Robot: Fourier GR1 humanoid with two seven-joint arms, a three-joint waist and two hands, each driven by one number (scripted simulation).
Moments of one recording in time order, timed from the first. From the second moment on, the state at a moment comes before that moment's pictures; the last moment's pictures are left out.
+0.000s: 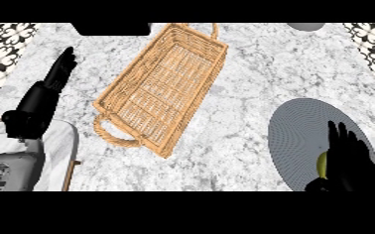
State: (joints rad) left arm -0.20 0.33 0.05 -1.56 -0.09 -0.06 0.00; right arm 0.19 -0.19 0.09 -1.80 1.30 0.16 0.65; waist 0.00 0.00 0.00
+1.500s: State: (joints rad) left arm -0.20 0.27 0.11 -1.58 -0.16 -0.11 0.02; right arm 0.11 -0.22 -0.04 -1.52 1.27 0.00 0.45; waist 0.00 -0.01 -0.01
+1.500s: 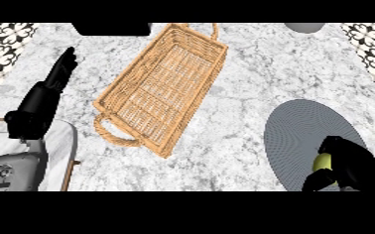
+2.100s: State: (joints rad) left arm -0.21 0.25 0.11 -1.56 -0.17 -0.11 0.01; right arm 0.07 -0.12 0.07 -1.65 1.31 0.22 0.58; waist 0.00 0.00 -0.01
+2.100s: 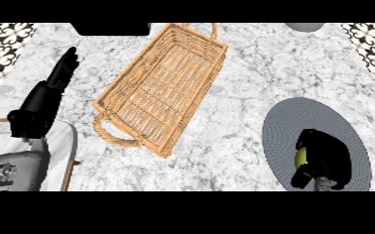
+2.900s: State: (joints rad) left arm -0.21 0.25 0.11 -1.56 -0.17 -0.12 0.01; right arm -0.27 -0.01 0.11 -2.13 1.15 0.12 0.70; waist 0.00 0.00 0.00
